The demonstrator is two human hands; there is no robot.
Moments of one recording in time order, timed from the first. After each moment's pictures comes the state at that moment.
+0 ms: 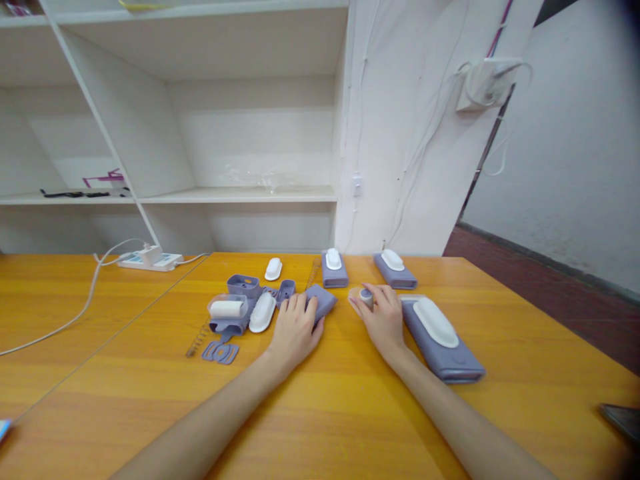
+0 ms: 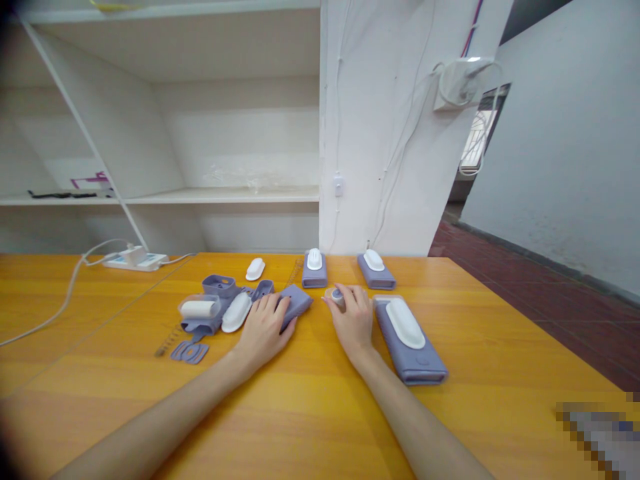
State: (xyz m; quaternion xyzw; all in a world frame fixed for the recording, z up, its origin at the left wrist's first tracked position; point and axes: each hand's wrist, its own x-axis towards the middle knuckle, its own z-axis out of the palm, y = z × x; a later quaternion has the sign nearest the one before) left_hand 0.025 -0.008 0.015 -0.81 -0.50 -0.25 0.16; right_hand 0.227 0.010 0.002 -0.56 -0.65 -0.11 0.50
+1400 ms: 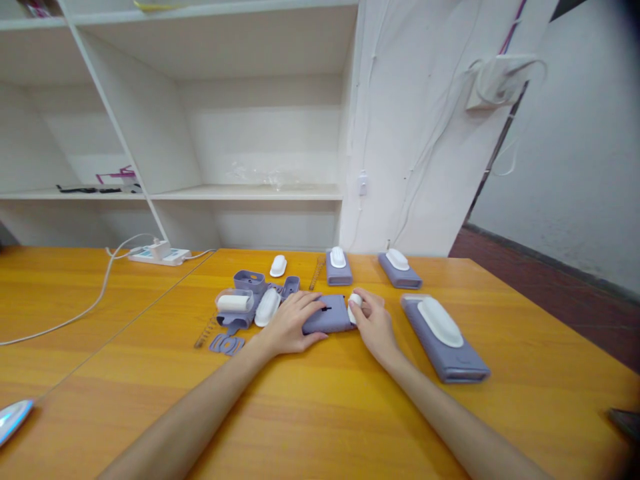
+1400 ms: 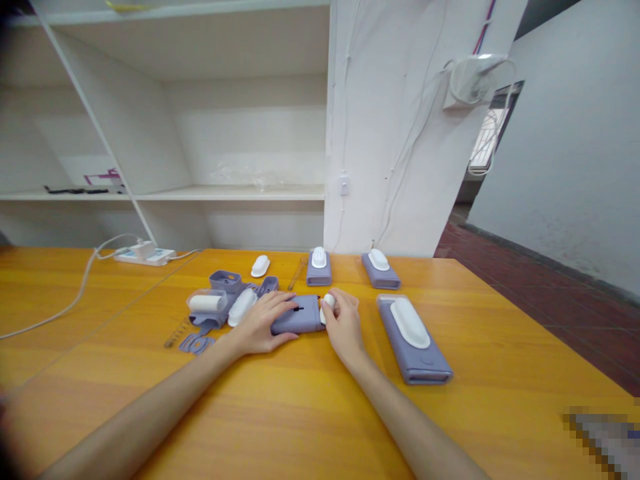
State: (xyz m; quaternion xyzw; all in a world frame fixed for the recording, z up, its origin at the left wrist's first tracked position) left_hand -0.011 0.003 0.022 -0.91 -0.31 -0.28 0.04; right_hand 0.202 0.005 -0.012 -0.53 -0.61 0.14 0.56
